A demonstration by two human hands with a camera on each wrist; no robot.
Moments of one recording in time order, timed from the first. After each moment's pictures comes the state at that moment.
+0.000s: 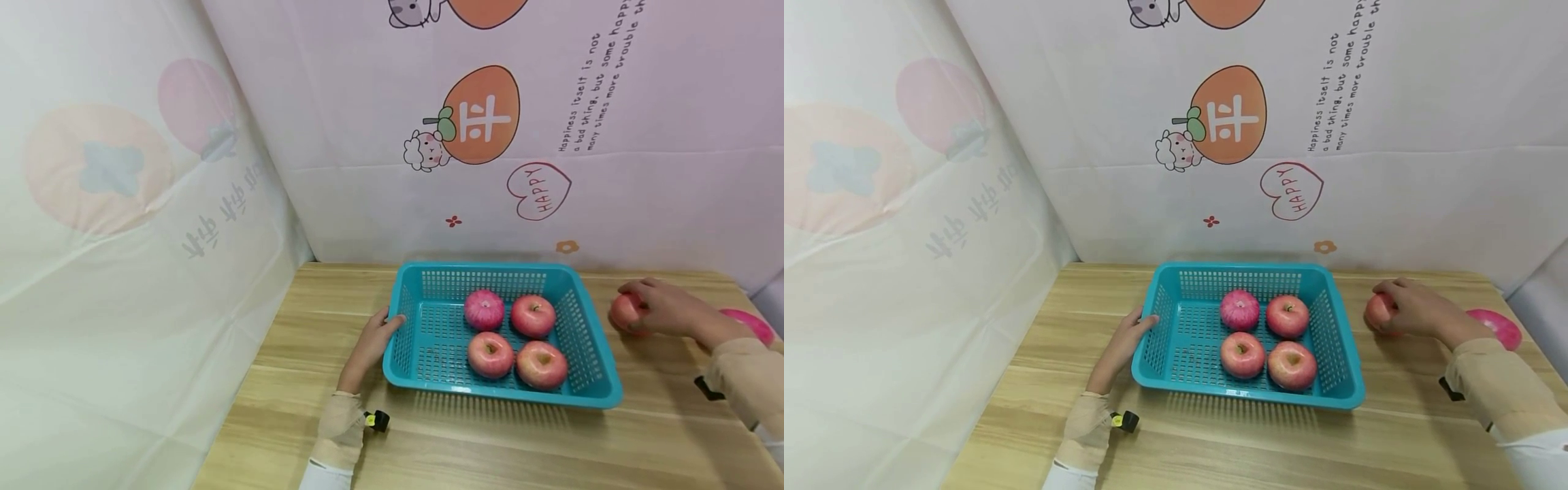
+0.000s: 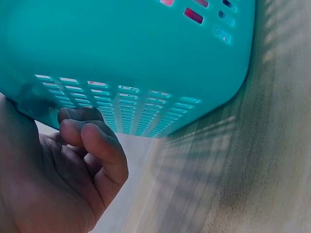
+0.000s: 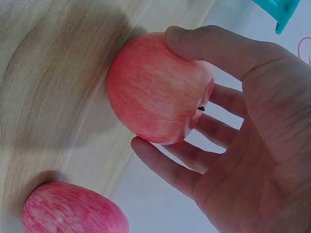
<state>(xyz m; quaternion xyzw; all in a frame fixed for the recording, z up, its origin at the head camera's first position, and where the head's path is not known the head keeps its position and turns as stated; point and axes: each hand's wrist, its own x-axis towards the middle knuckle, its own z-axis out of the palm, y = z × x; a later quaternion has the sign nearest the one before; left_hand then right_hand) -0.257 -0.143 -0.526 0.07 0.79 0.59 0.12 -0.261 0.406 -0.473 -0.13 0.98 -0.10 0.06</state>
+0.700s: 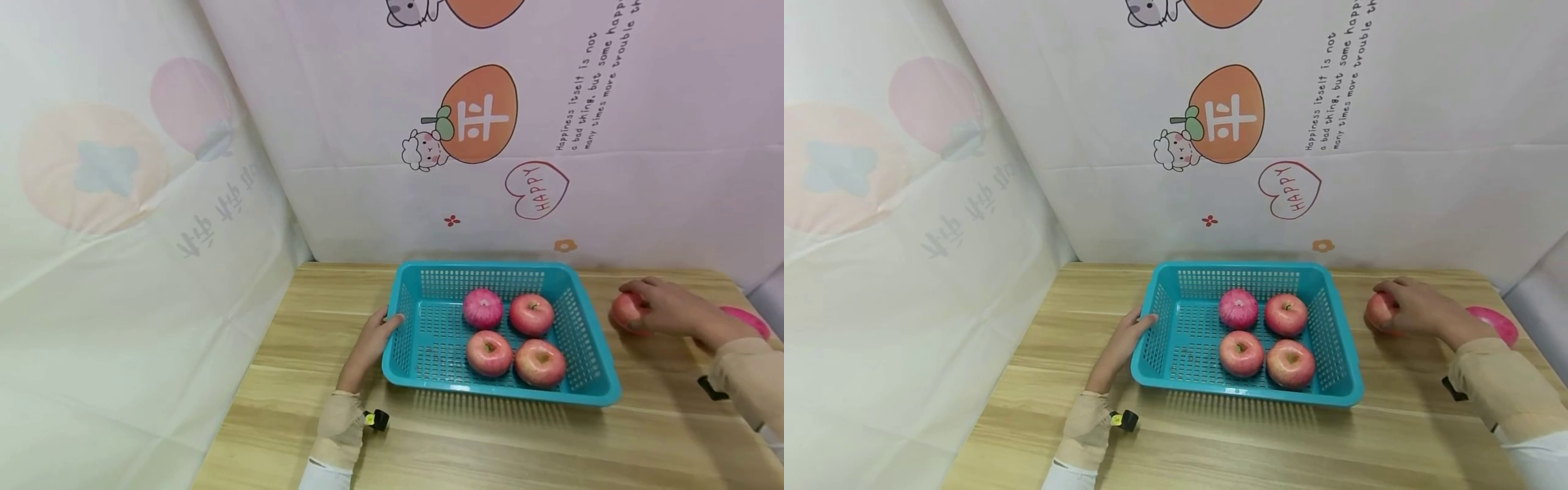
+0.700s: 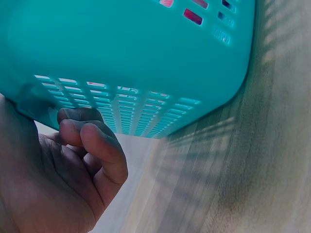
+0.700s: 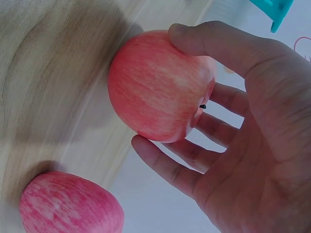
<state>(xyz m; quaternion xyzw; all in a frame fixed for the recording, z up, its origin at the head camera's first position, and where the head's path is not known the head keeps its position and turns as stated) -0.244 -0.142 -0.498 0.09 0.78 0.61 0.13 -0.256 0.407 -0.471 -0.14 0.99 -0.09 0.04</state>
